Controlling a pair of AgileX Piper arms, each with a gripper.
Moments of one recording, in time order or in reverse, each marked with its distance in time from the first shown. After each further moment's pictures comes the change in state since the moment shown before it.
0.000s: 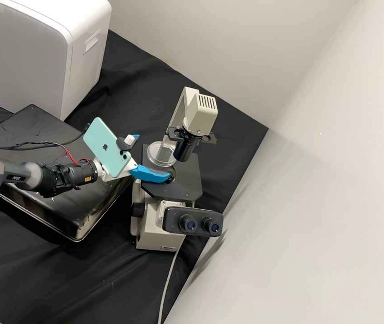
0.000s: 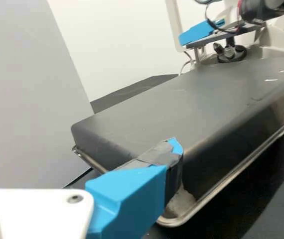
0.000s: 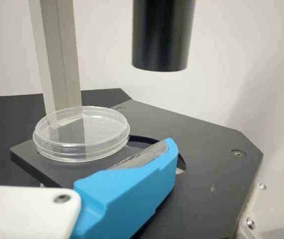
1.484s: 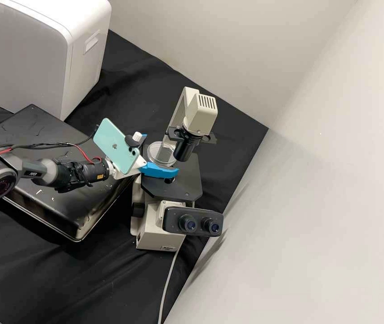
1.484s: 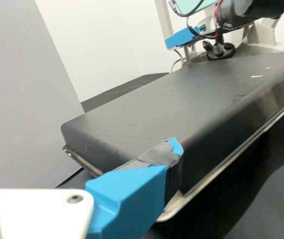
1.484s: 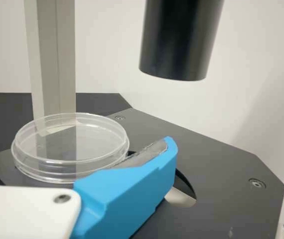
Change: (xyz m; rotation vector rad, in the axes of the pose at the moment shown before) left arm -0.001 -0.002 0.005 0.009 -0.027 -0.011; right arm 0.034 -0.006 0.005 -0.063 -0.044 -0.016
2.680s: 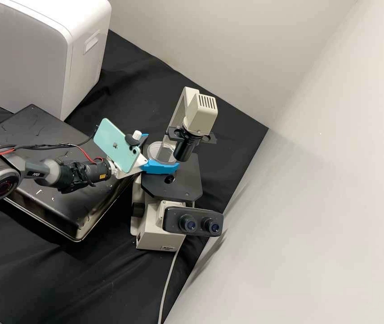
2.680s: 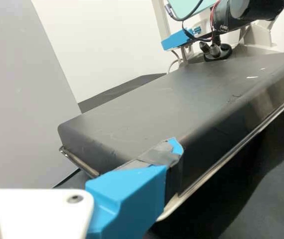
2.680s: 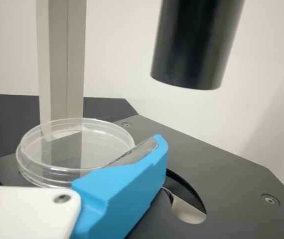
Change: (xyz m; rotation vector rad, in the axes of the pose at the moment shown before) left arm 0.000 0.000 0.001 -0.001 -0.005 -0.001; right arm 0.006 -0.001 0.002 -0.032 0.011 -0.021
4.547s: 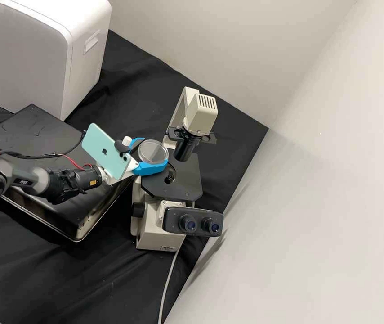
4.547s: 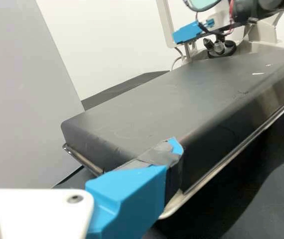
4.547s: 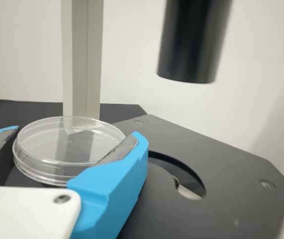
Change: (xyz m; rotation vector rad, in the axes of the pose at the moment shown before) left arm 0.001 -0.001 -0.002 0.001 0.011 -0.006; right arm -0.034 0.005 0.012 0.025 0.054 -0.033
